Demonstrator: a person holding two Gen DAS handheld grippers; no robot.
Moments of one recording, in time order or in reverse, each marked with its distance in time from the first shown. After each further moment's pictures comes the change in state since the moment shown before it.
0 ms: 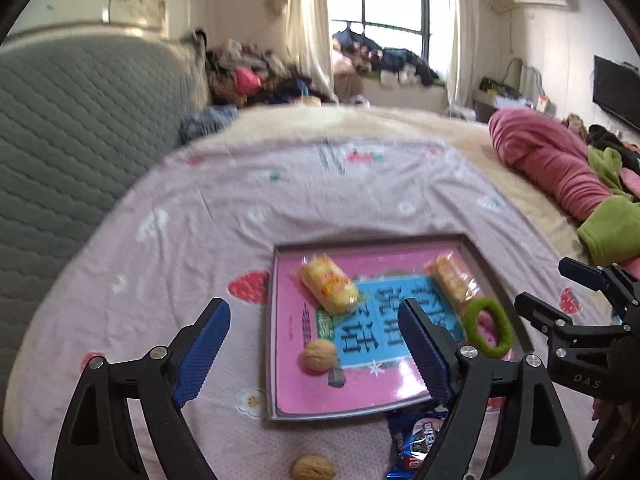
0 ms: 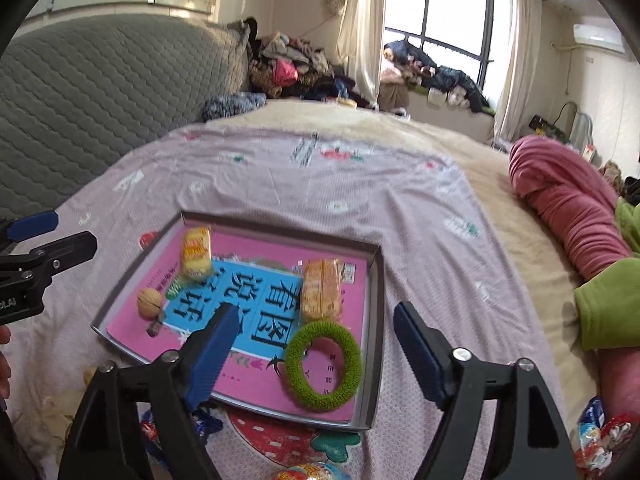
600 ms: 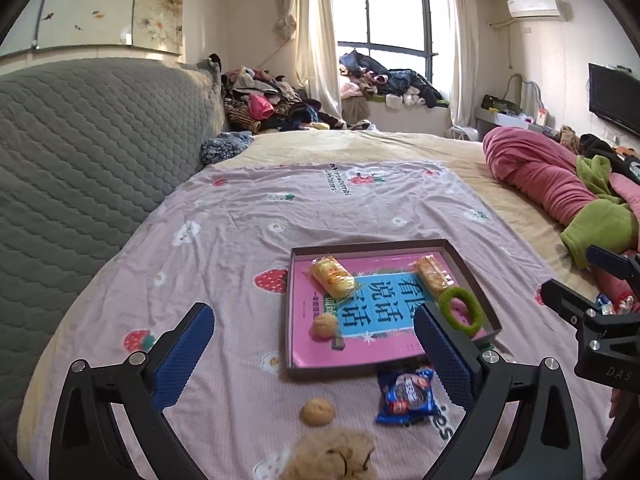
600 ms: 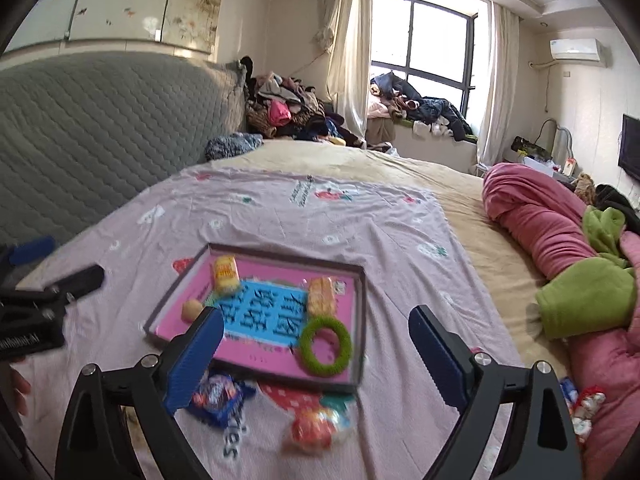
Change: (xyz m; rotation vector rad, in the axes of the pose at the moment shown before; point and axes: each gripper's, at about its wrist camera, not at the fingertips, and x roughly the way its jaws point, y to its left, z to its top) left arm -0.104 0.001 -0.024 -0.008 -0.063 0.035; right arm -0.110 0.010 -0.011 0.016 -0.105 -0.038
